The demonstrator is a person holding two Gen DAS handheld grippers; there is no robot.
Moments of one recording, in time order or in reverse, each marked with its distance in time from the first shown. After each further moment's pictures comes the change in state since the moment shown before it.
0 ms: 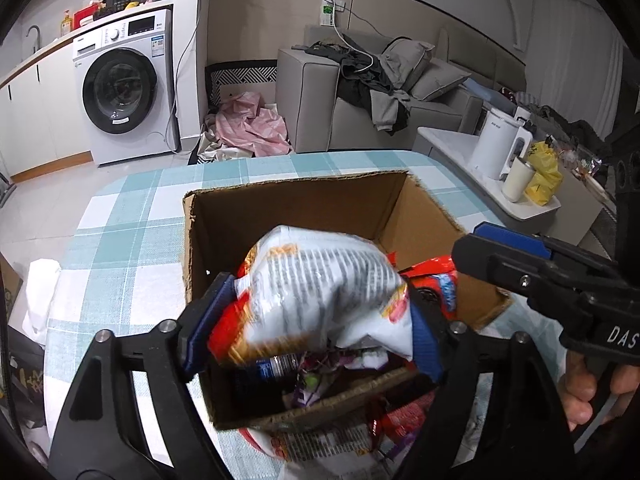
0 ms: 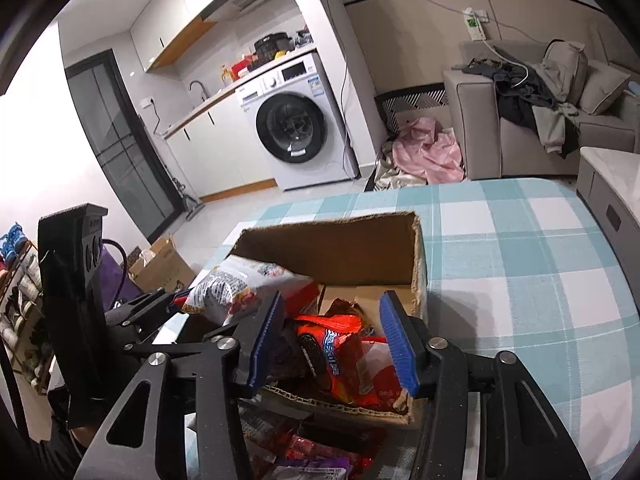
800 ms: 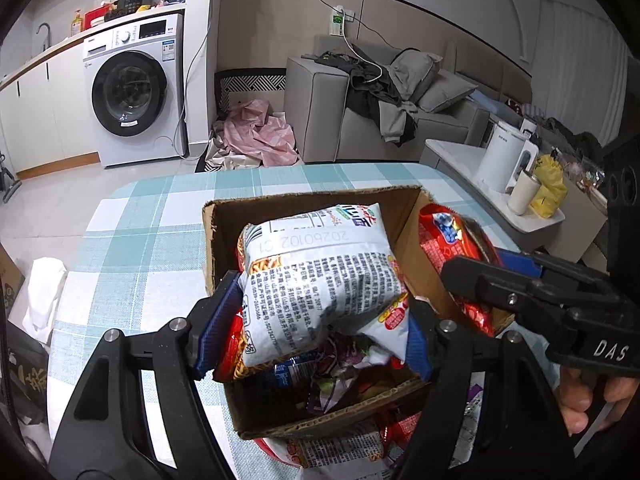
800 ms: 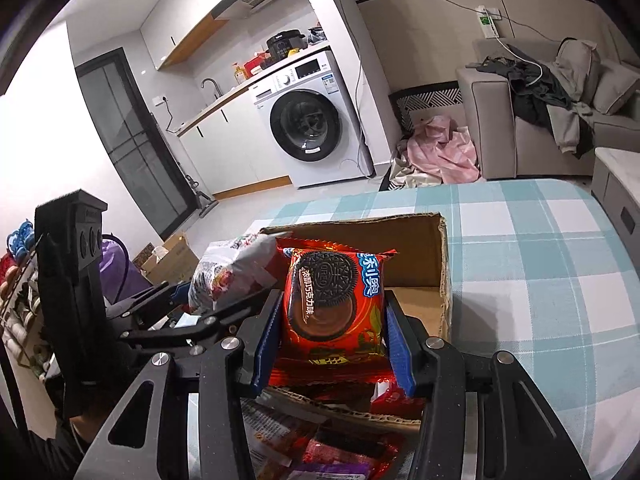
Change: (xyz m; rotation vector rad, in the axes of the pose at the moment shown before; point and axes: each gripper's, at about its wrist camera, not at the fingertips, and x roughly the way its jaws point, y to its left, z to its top) left arm -0.004 0.005 0.004 -0.022 -0.027 0.033; right arm 0.016 0.006 0.001 -0.007 0.033 0.053
